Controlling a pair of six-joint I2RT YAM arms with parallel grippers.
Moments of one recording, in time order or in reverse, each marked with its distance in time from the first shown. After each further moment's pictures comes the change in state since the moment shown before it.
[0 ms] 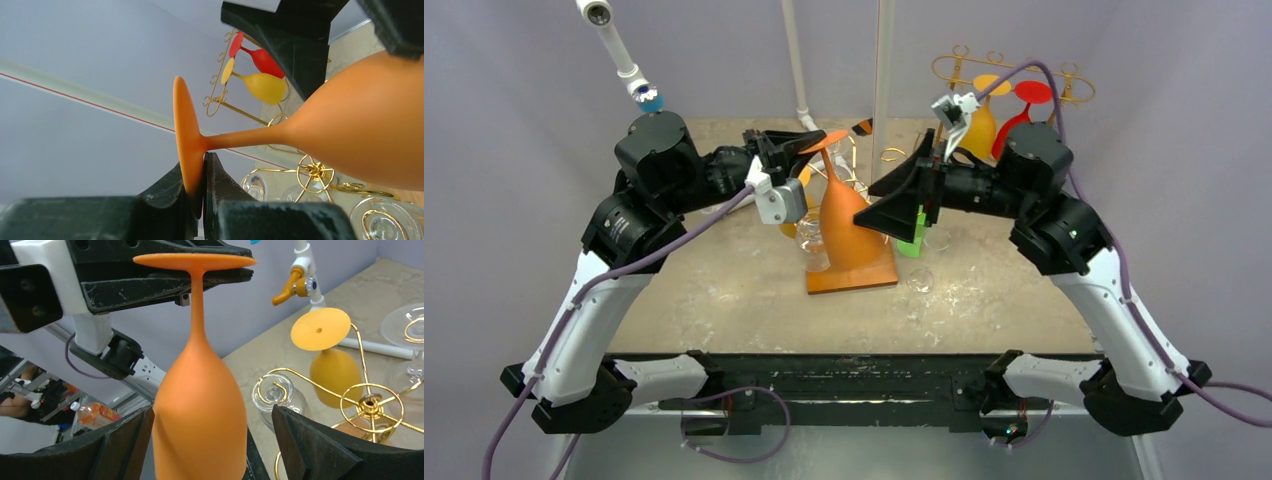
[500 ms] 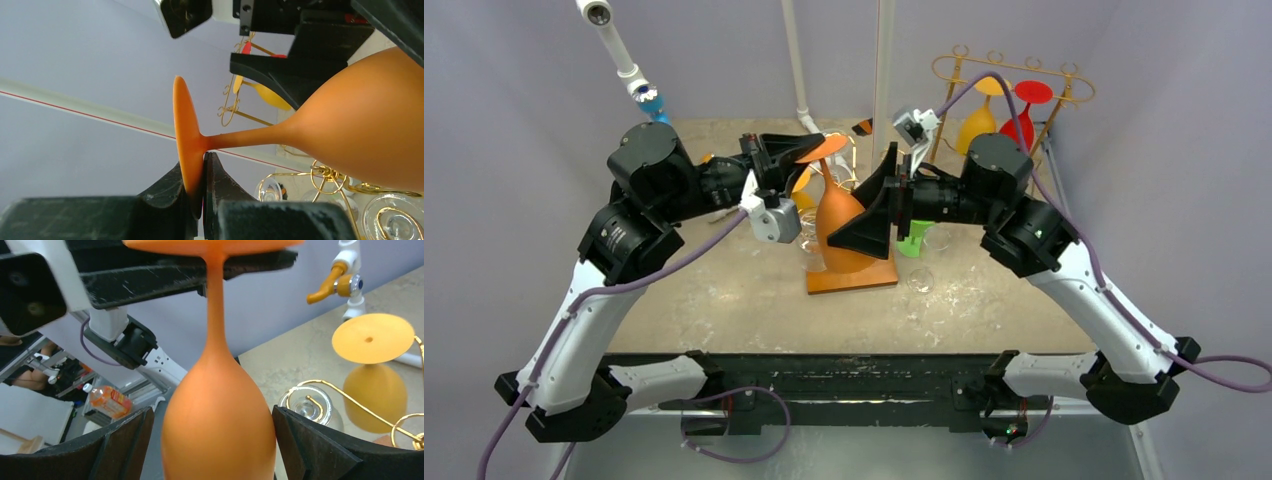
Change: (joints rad) left arm -0.001 -0.039 -0.063 0.048 0.050 0.107; right arm 0.171 0.065 -0.051 0.134 0.023 -0.023
